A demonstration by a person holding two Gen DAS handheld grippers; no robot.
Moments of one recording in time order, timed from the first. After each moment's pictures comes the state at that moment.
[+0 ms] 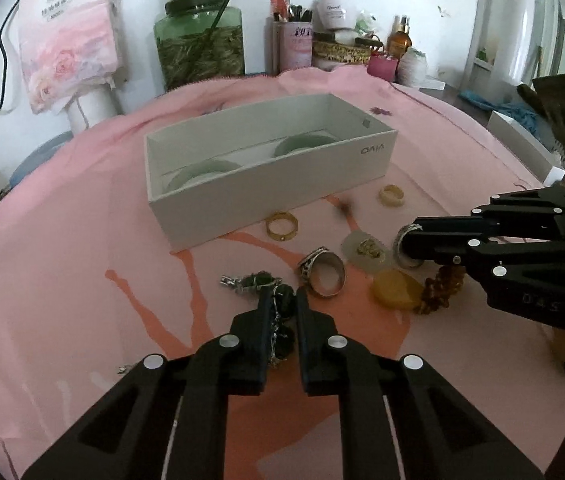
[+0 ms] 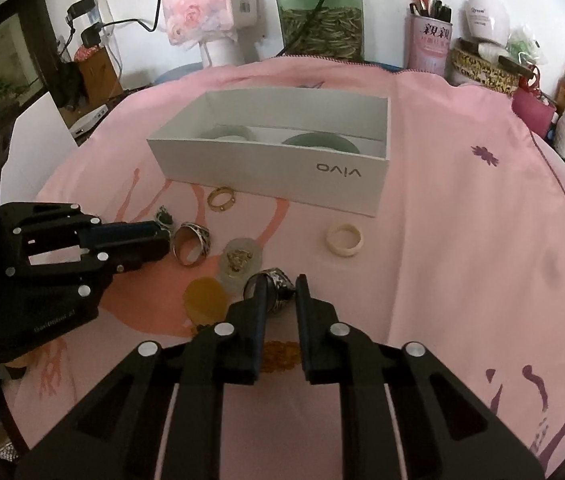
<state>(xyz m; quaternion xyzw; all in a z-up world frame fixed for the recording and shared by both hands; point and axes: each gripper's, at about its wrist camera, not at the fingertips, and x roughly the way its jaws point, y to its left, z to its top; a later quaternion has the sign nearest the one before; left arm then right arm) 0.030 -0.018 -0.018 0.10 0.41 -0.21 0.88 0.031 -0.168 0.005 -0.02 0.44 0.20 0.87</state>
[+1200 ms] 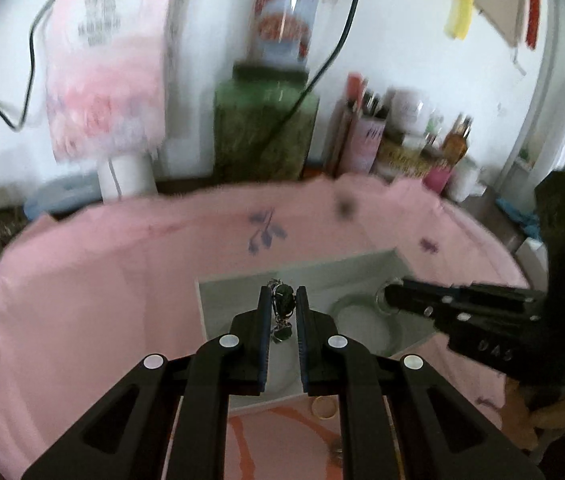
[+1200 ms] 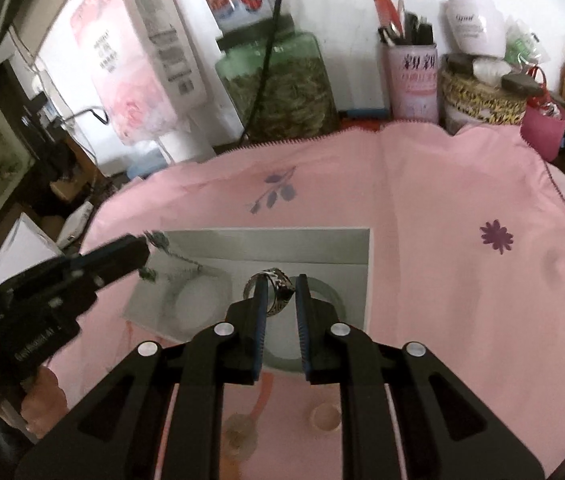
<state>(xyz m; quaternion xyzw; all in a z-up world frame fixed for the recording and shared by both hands) 0.128 -0.007 0.040 0.00 0.38 -0.16 0.91 0.143 -0.175 0.036 0.09 0.44 0.18 0.88</state>
